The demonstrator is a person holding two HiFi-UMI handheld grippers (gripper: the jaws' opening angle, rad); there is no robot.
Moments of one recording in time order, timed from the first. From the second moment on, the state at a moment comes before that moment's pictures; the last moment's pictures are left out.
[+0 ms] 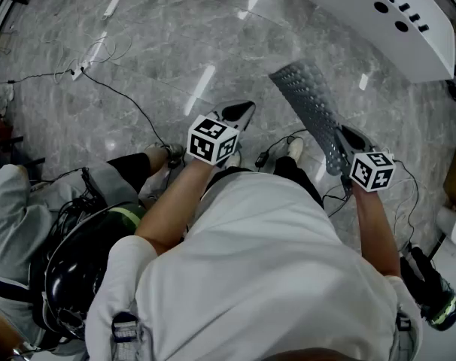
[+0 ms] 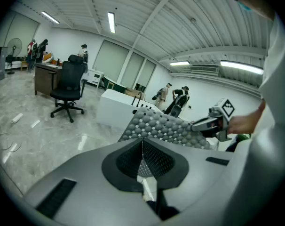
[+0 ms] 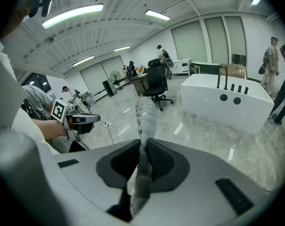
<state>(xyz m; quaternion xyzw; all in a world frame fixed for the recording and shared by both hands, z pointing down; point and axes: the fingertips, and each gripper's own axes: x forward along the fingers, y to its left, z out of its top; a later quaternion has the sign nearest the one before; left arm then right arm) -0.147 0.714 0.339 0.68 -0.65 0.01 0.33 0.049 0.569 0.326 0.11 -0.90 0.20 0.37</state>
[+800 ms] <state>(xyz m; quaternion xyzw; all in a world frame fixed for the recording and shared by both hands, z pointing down) 0.029 0.543 0.278 0.71 -0.65 0.01 0.27 0.209 0.562 0.319 0.04 -0.90 0.25 0.36</state>
